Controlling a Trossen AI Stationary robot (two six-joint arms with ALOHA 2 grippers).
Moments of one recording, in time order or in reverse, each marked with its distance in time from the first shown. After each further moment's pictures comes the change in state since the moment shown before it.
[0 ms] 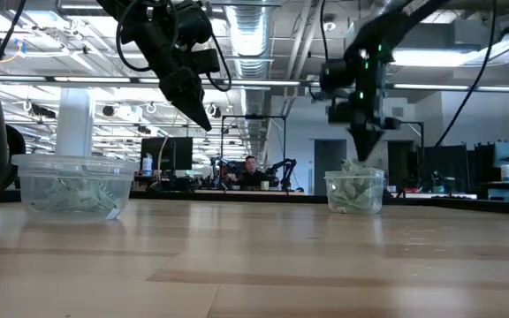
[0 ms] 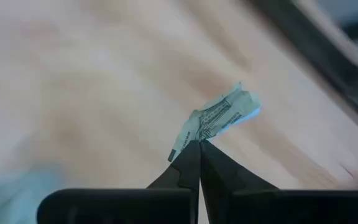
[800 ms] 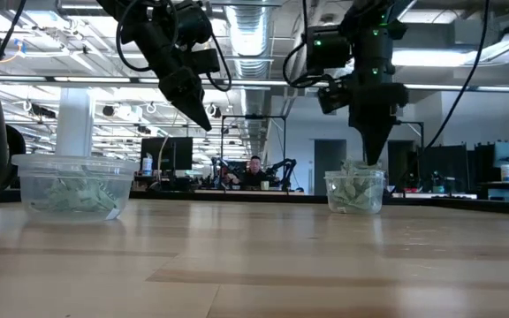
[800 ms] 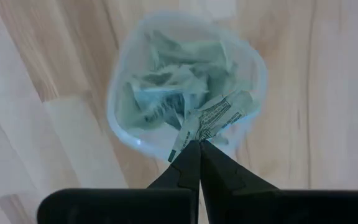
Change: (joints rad) left arm 0.000 0.000 0.000 0.000 0.000 0.008; right arm 0.456 -0.014 -0.078 -0.075 -0.068 -0.171
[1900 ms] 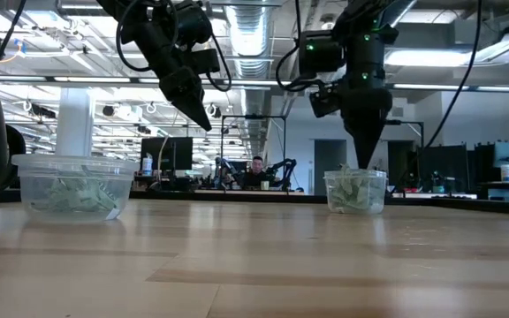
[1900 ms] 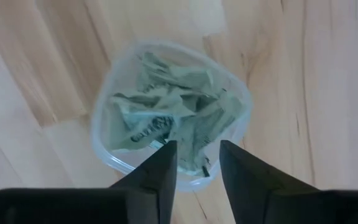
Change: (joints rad) left arm 0.000 0.000 0.000 0.000 0.000 -0.011; right arm -0.001 0.045 0.034 0.019 -0.003 0.061
